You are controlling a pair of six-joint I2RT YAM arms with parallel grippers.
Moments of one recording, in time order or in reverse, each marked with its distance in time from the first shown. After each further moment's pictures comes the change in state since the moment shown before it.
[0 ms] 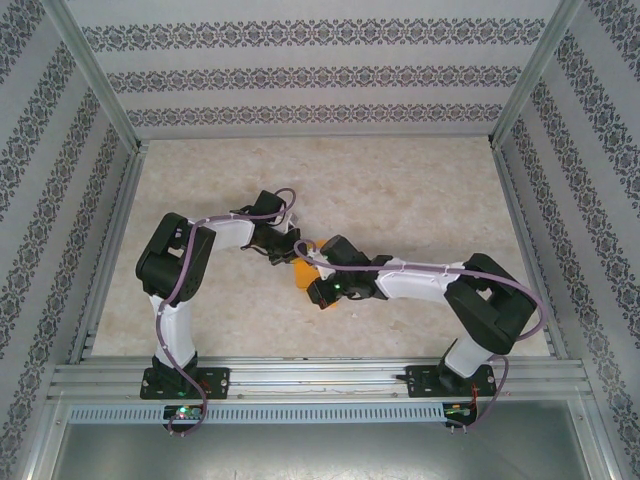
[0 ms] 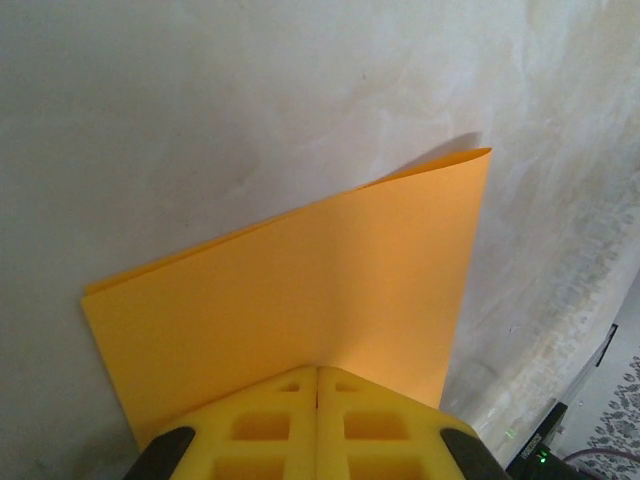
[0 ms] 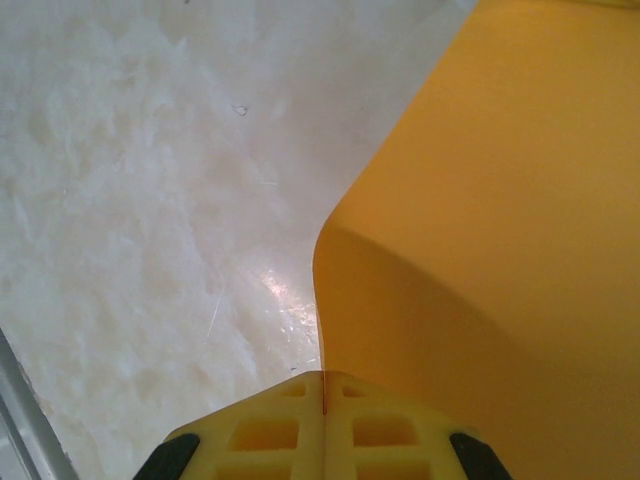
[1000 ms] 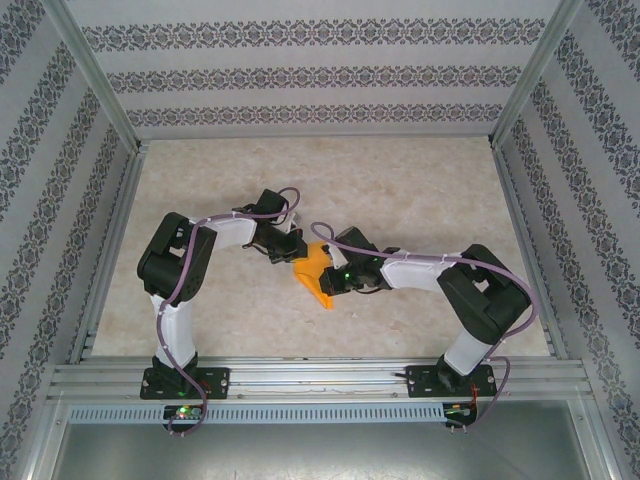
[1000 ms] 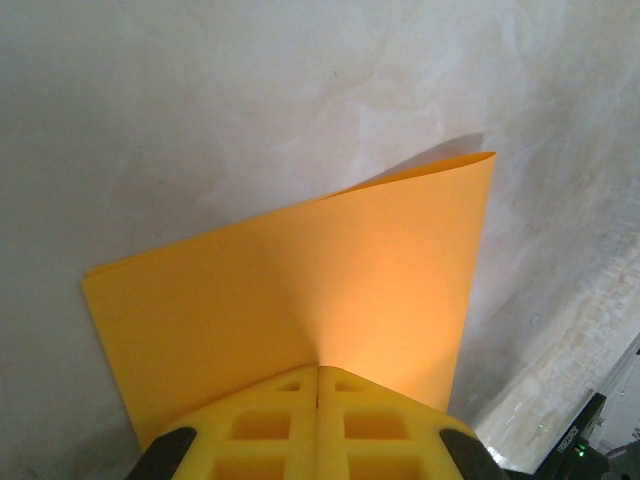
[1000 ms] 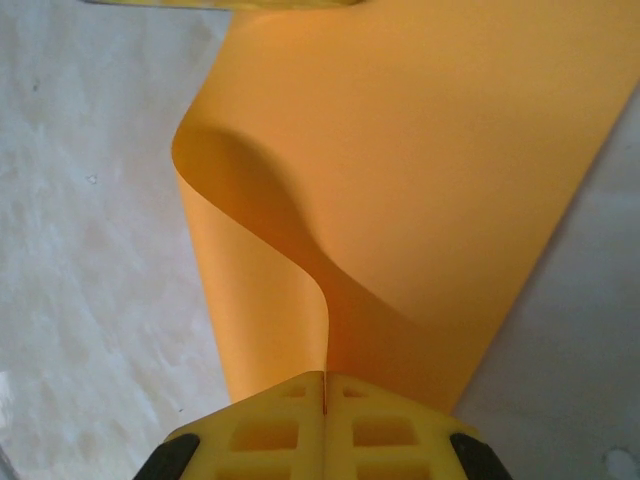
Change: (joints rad) left arm -0.010 0.007 0.031 -0.051 -0.027 0.076; right arm -0.121 0.050 -0.004 0.000 -0.012 0.109
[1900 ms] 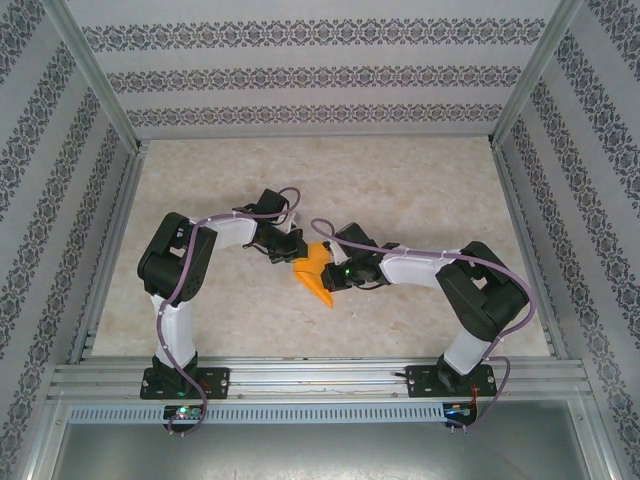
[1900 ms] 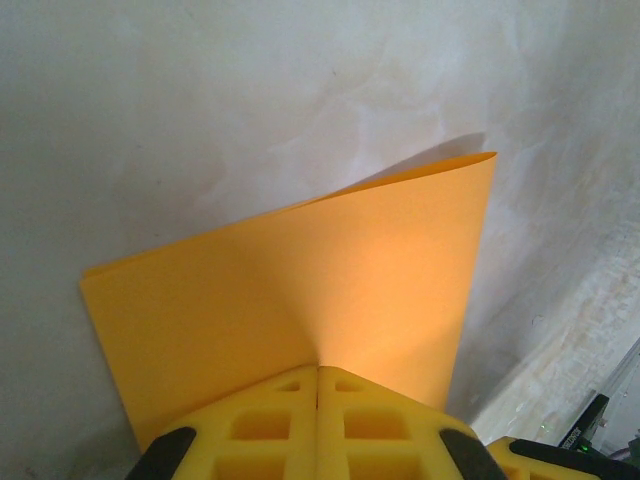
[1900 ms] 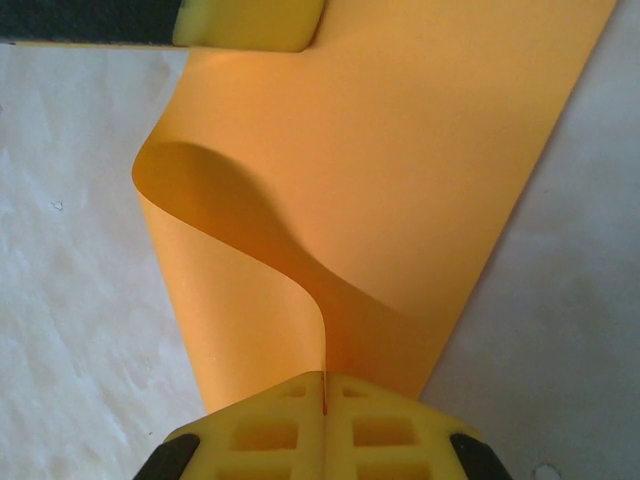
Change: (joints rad) left arm -0.003 0.001 0.003 -0.004 -0.005 0.000; right arm -0.018 0.018 0.036 -0.041 0.027 -0.023
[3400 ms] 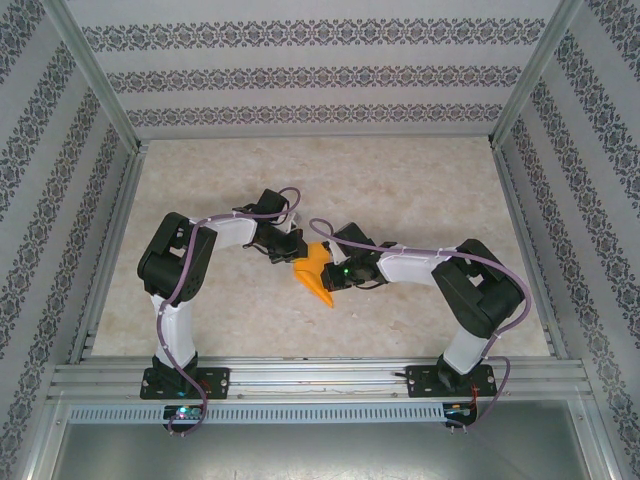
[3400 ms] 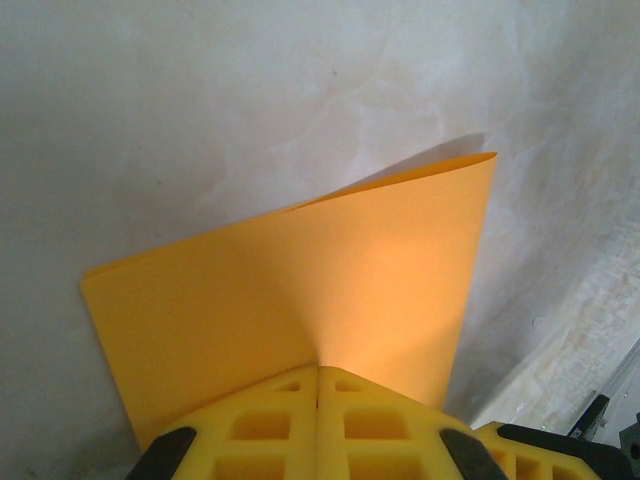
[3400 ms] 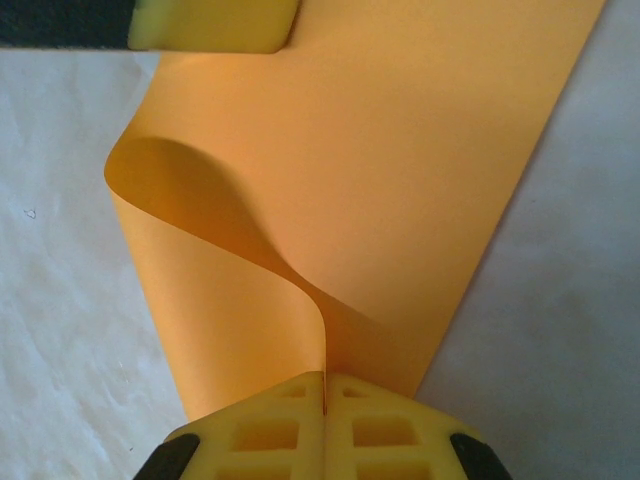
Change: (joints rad) left arm 0.000 0.000 0.000 0.000 -0.002 0.000; right arm 0.000 0.028 0.019 -0.010 0.014 0.000
